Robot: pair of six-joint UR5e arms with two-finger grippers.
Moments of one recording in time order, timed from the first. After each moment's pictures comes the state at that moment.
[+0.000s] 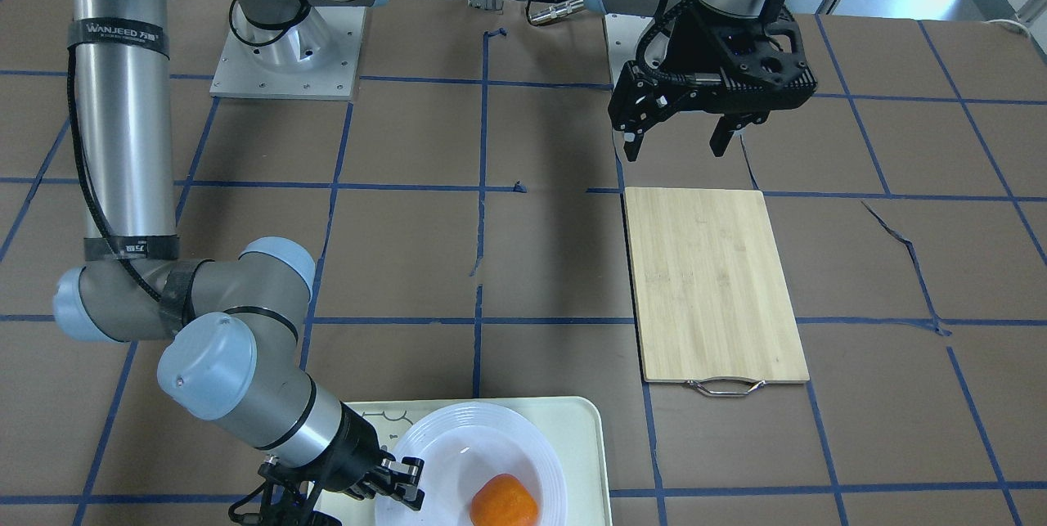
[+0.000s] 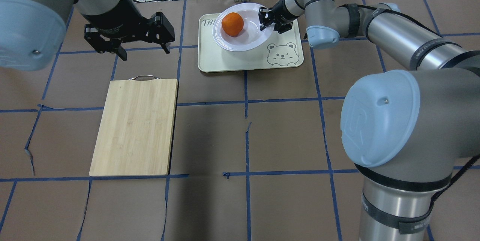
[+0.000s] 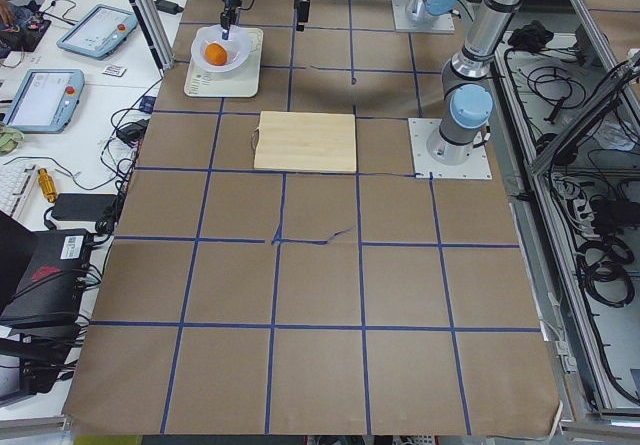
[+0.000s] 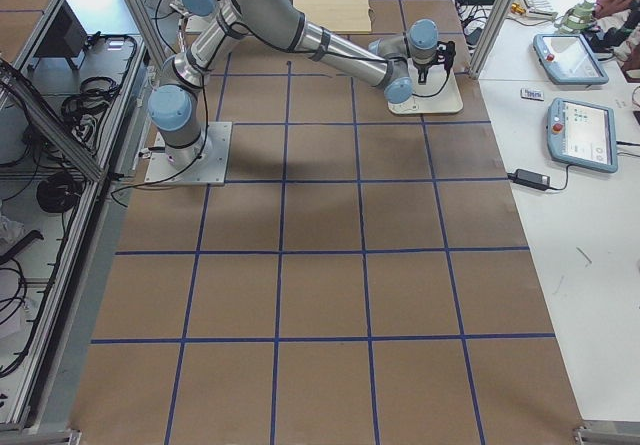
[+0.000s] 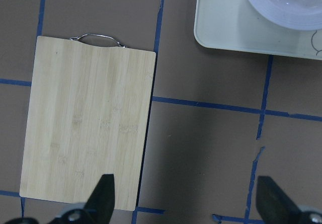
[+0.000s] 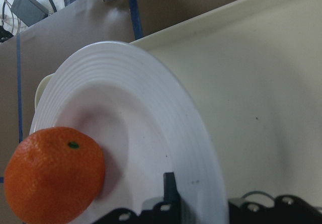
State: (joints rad) left arm -1.66 -1.56 -1.56 -1.50 1.58 -0.22; right arm 1.62 -0.78 1.32 -2.46 -1.10 0.31
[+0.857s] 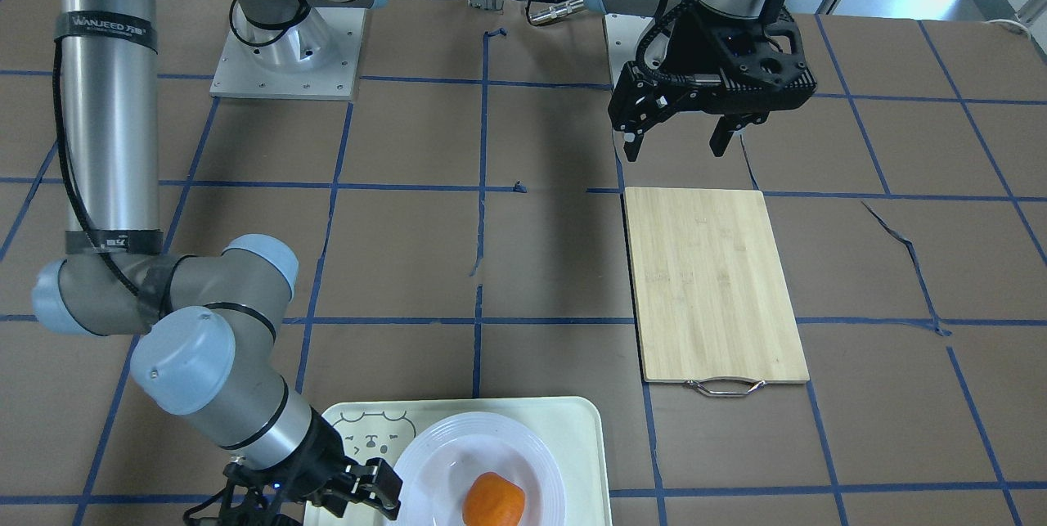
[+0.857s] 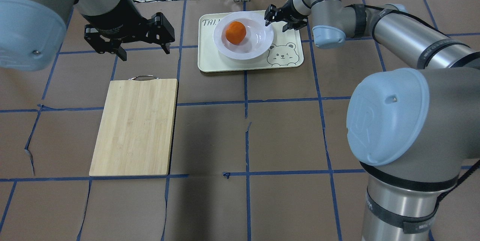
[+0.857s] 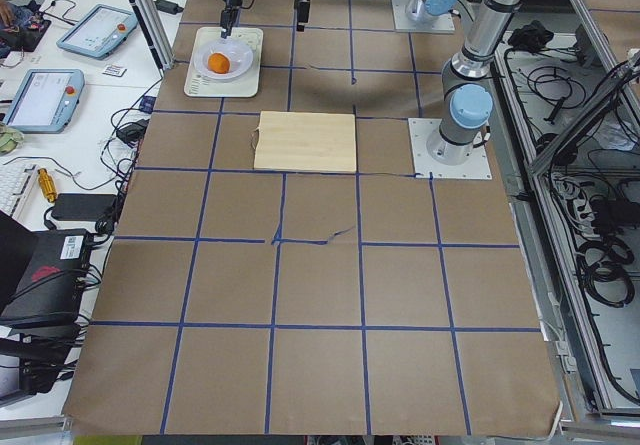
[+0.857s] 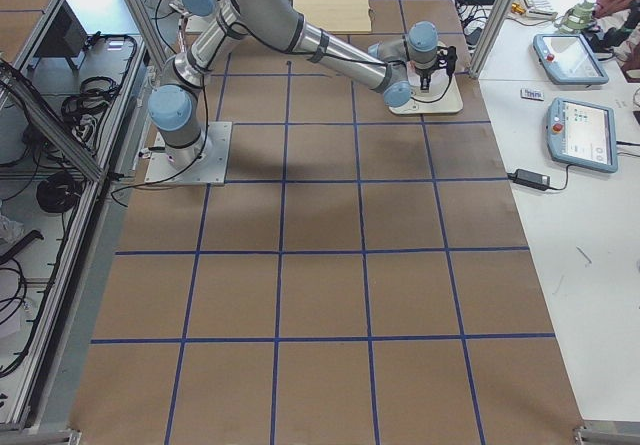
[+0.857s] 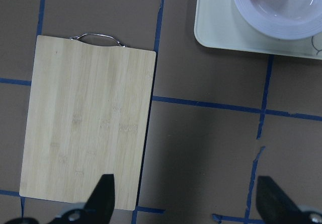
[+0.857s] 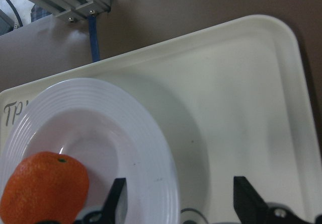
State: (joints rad) left arm -1.66 -1.56 -1.56 -1.50 1.58 -0.22; right arm 1.58 -0.82 1.33 -2.47 -1.22 0.21
